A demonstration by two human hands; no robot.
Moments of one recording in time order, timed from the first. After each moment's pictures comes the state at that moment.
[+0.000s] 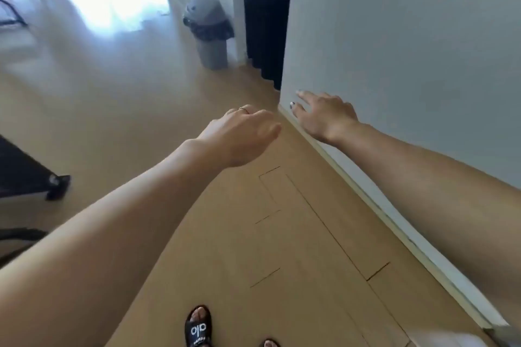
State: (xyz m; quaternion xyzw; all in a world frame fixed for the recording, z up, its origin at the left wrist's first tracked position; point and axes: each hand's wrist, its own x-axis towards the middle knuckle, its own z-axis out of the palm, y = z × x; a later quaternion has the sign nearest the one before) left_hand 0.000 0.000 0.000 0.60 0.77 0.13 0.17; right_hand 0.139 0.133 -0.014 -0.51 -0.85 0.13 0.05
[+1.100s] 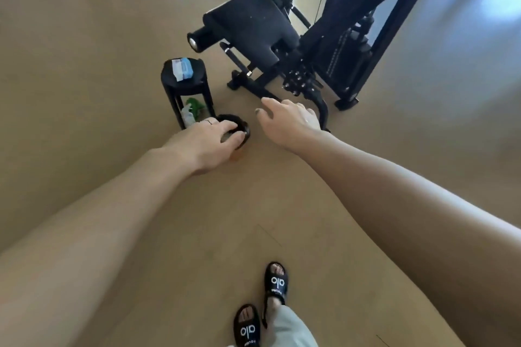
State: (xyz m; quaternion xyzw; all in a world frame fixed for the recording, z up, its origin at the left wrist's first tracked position) left_hand -0.265 -0.843 -0.122 -0.03 0.97 0.18 0.17; right_hand -0.330 -0.662 -0.117 0.13 -0.97 0.14 -0.14
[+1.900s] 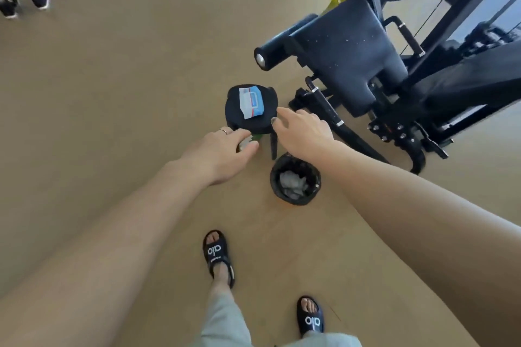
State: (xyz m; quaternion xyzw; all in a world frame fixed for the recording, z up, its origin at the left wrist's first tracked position) left_hand -0.578 -1.181 -0.187 -0.12 0.94 0.22 0.21; right_hand -0.679 -1.017 -0.211 0.18 -0.95 0.15 -0.20
